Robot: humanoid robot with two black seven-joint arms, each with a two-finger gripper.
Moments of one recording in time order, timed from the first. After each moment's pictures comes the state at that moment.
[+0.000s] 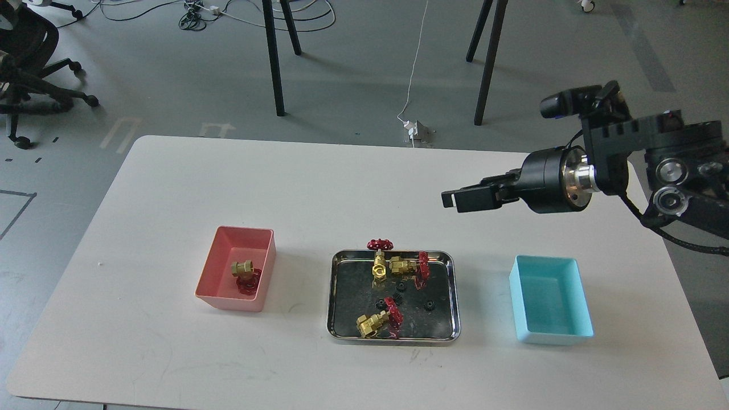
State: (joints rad) left arm -1.18 0.68 -0.55 -0.74 0.70 -0.05 -0.38; right arm 1.23 -0.77 0.03 1.59 -1.35 0.49 -0.02
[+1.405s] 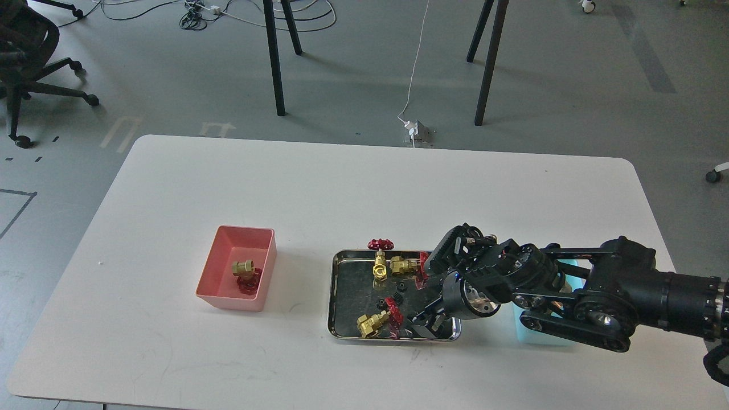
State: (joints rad) left arm -1.28 0.68 -0.56 -0.67 0.70 -0.04 -0.40; right arm 0.93 -0.32 -0.04 1.26 -1.86 0.49 -0.01
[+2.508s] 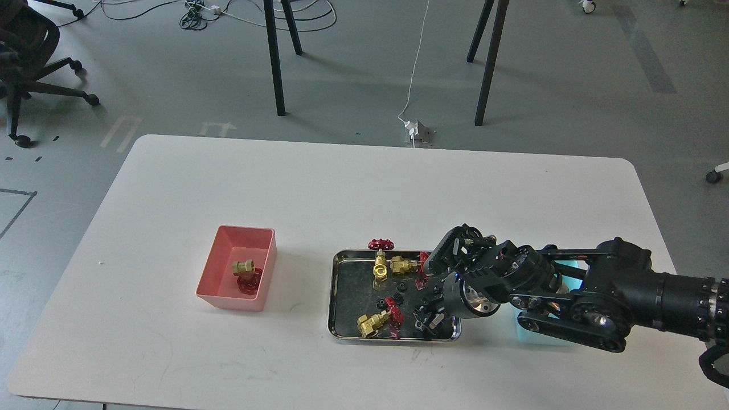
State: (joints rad) left arm -1.28 0.69 -0.56 -0.65 0.70 -0.04 -0.42; right arm 0.93 -0.31 -0.04 1.25 -1.86 0.49 -0.04
